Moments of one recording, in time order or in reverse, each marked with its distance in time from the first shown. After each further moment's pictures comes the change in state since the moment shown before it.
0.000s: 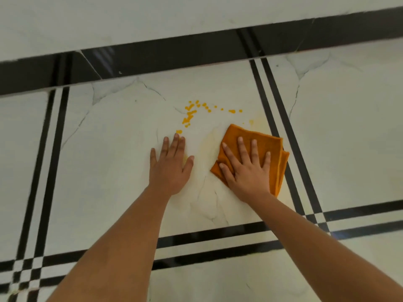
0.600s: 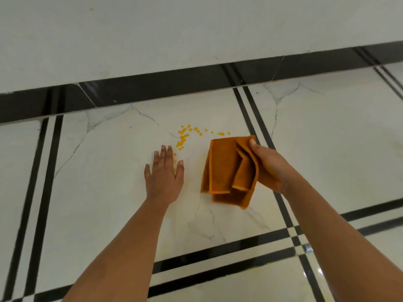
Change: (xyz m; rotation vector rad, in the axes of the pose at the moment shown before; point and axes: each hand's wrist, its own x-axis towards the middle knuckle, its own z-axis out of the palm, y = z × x) left_hand 0.015 0.002 -0.022 -0.244 0.096 -0.083; right_hand 0.011 0.021 -0.115 1.527 -0.221 0.523
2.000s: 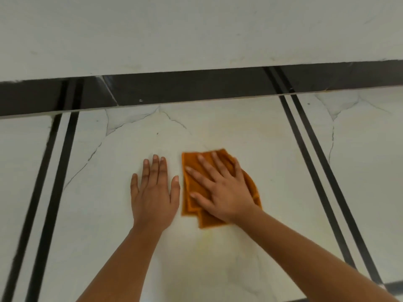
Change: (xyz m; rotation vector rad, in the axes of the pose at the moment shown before) left_hand 0.035 -0.086 -0.009 0.171 0.157 -0.020; right_hand 0.105 0.066 0.145 -1.650 -0.046 -0.946
